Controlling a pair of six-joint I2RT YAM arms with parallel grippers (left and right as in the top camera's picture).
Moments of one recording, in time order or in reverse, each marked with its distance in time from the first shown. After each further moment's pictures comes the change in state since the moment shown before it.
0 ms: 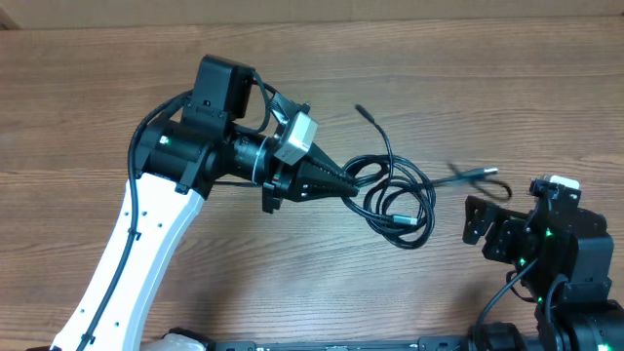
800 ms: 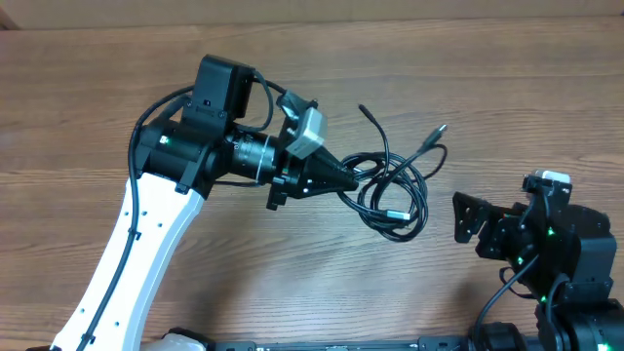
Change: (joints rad) left arm 0.000 0.000 0.000 0.011 -0.166 -0.132; right arm 0.000 0.002 0.000 0.053 -0.148 0.000
